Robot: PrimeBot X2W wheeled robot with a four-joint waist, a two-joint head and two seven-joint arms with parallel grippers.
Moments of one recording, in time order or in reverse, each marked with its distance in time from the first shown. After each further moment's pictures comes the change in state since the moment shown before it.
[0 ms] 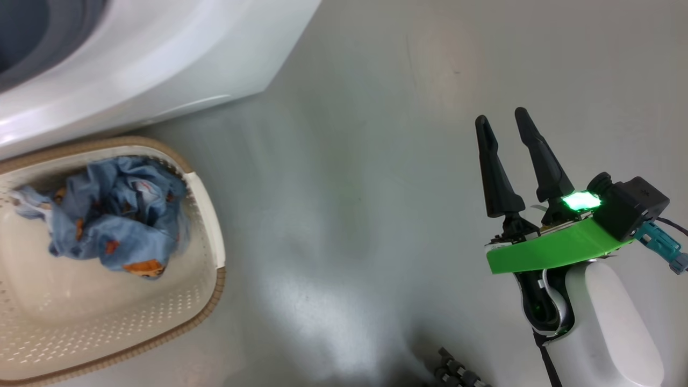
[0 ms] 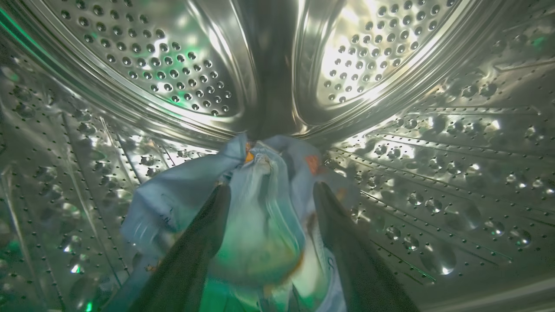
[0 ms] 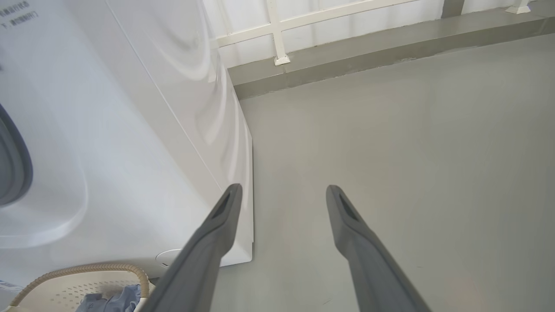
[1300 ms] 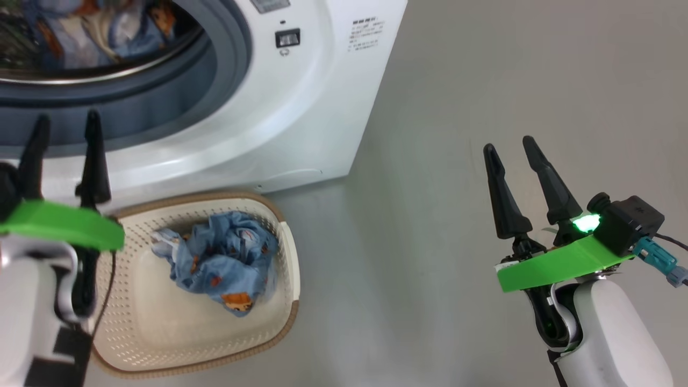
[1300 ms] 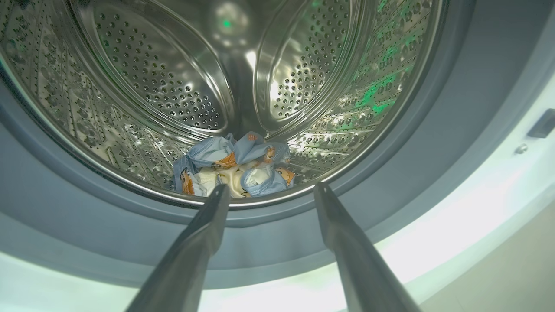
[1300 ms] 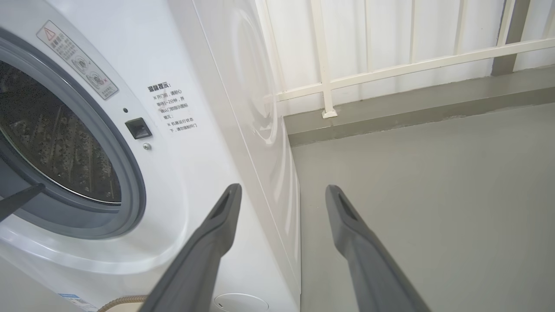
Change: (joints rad) left arm 0.829 -0.125 0.072 -0.622 -0.040 0.011 -0.101; right arm 0.047 -0.041 -0.010 0.045 -0.031 0.000 0.000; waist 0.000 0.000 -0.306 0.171
